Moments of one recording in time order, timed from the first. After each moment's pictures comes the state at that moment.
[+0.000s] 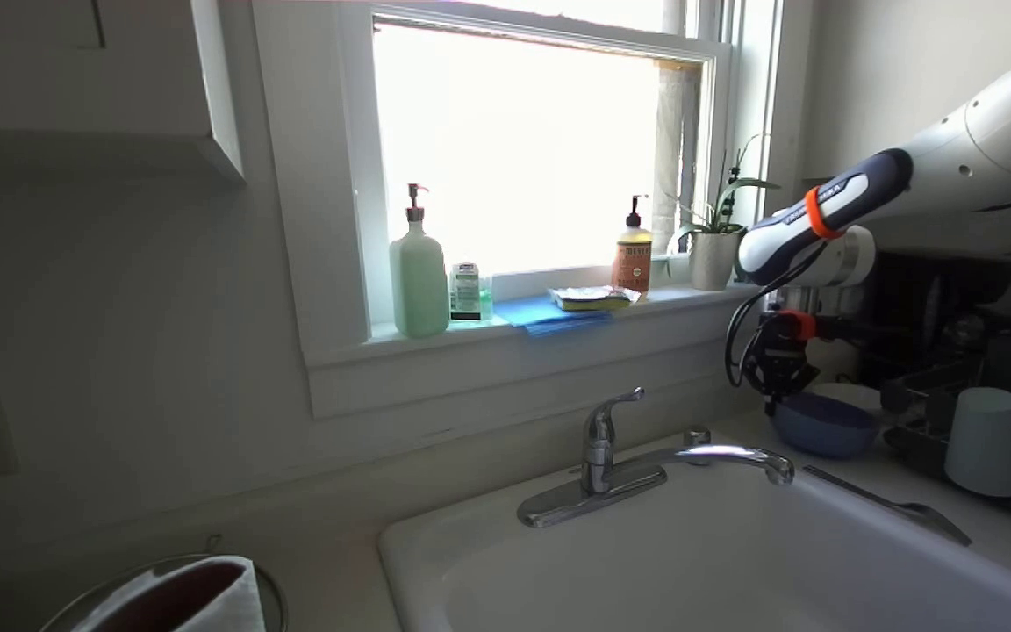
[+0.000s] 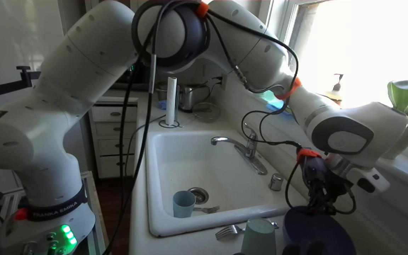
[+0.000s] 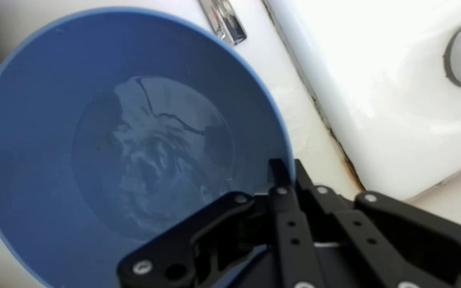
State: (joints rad) arm -0.41 0.73 -0.24 -1.40 0.27 2.03 0.13
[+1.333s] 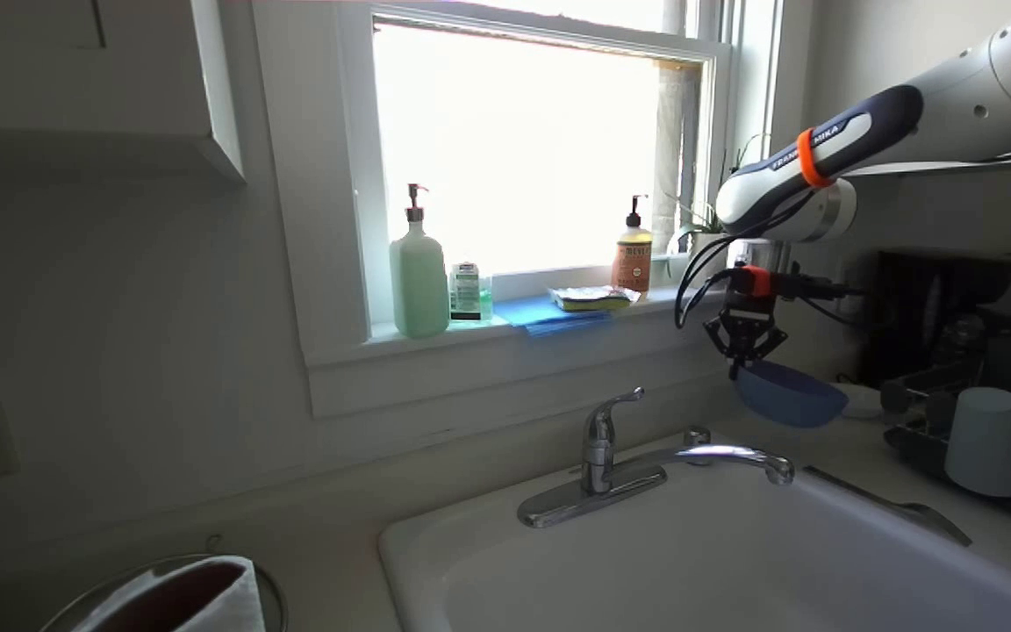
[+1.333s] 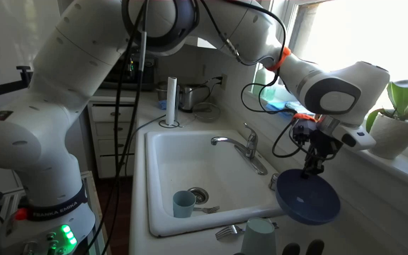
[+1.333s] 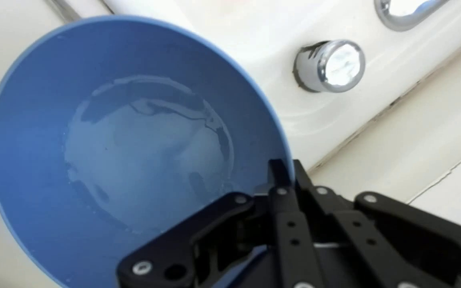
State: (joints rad) arm -0.32 0.61 -0.22 -1.42 0.27 1.99 0.39
